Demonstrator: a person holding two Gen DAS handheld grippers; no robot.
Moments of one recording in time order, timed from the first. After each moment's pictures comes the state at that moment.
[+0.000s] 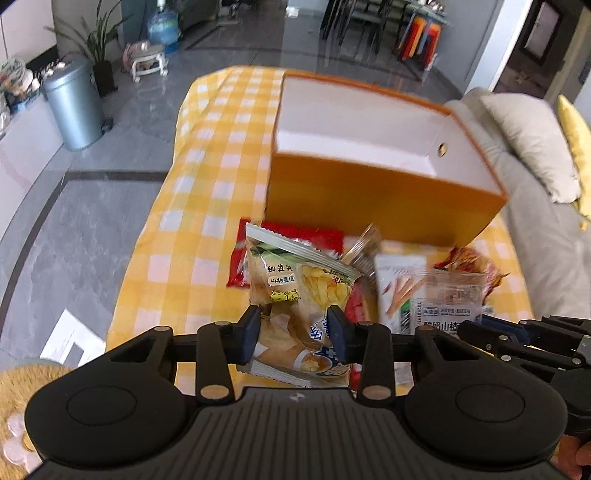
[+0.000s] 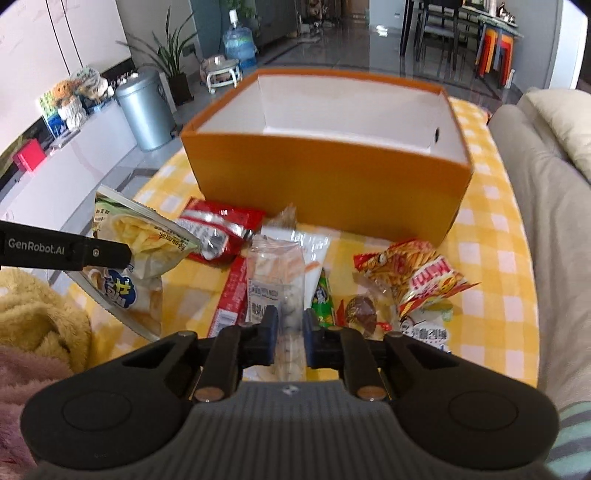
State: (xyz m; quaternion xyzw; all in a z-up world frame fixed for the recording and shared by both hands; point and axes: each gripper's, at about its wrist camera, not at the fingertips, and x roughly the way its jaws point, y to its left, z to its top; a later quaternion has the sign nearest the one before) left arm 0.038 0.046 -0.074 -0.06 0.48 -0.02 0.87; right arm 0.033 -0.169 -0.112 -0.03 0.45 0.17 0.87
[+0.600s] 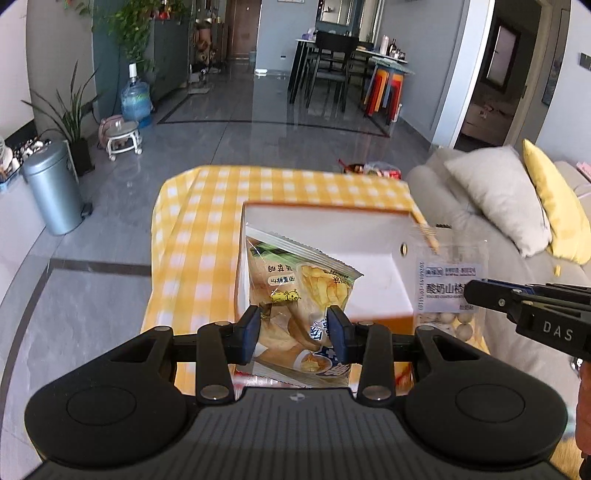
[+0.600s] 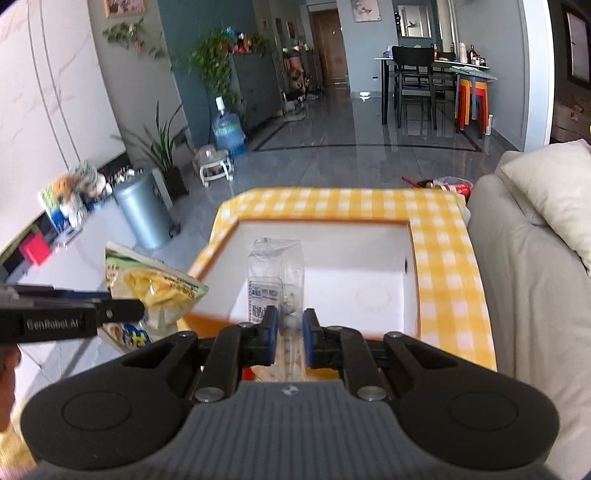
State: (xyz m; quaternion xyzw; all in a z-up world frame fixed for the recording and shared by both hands) left arm 0.110 0.030 0.008 -0.03 0.39 -0.06 0.92; right arm 0.102 -0.196 0.003 0.05 0.35 0.16 0.92
